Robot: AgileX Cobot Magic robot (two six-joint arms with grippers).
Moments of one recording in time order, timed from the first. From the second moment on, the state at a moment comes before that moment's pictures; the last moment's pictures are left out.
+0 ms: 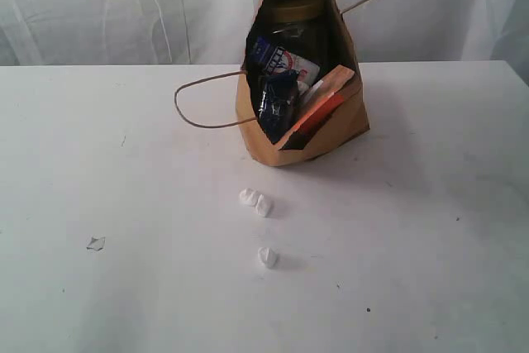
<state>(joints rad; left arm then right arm) -0.14 0.48 -0.35 -0.36 0.29 -0.20 -0.14 0.06 0.00 -0.03 0.30 0.02</state>
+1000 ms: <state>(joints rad) -0.60 1.54 -0.37 0.39 -0.82 -0.18 -0.14 0.06 0.00 -0.03 0.30 0.02</state>
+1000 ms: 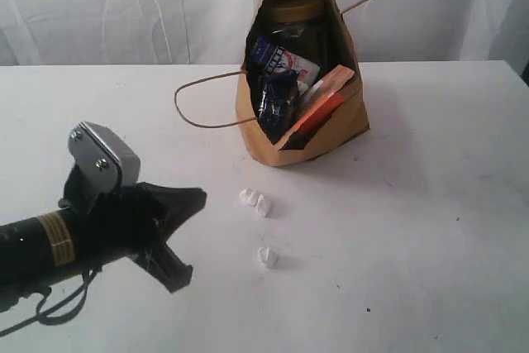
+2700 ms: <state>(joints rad) -0.65 1.94 -0.73 0.86 -0.67 -0.08 -0.14 0.06 0.00 -0.03 0.30 0.02</state>
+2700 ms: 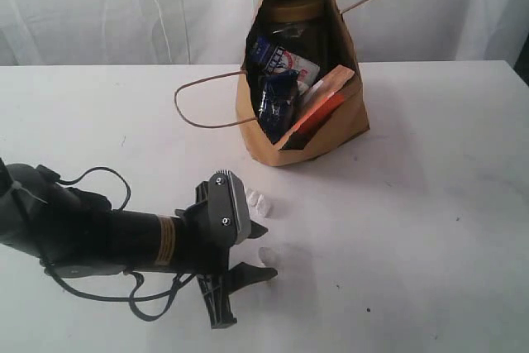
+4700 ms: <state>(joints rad) -0.52 1.53 -0.86 0.64 -0.78 -0.15 -0.14 0.06 0.00 -0.03 0.30 0.02</state>
